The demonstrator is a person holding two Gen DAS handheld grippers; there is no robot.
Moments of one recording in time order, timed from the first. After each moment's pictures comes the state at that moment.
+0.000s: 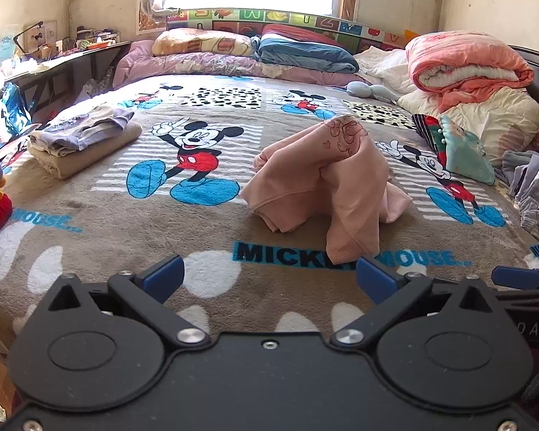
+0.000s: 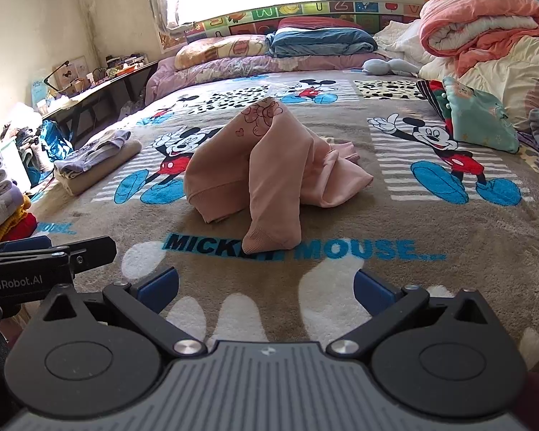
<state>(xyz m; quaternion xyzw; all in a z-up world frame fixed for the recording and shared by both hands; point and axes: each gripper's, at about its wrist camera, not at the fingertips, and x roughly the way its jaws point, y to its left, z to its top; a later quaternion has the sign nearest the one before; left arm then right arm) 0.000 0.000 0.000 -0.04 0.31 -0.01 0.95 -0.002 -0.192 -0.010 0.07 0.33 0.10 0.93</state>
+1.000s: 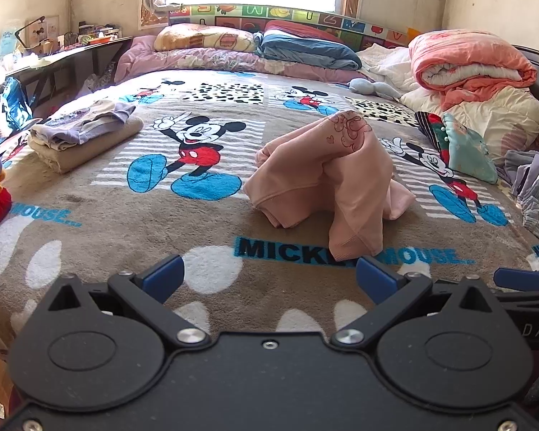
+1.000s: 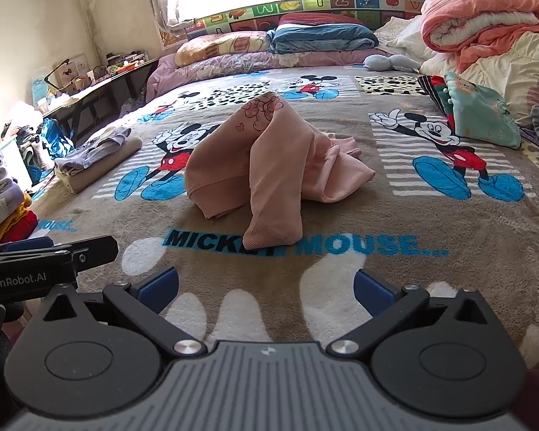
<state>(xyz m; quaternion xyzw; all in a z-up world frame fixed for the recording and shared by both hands) 0.003 0.002 -0.006 -0.04 0.31 -0.01 0.95 0.000 -0.192 -0.012 0.08 0.34 0.10 0.93</state>
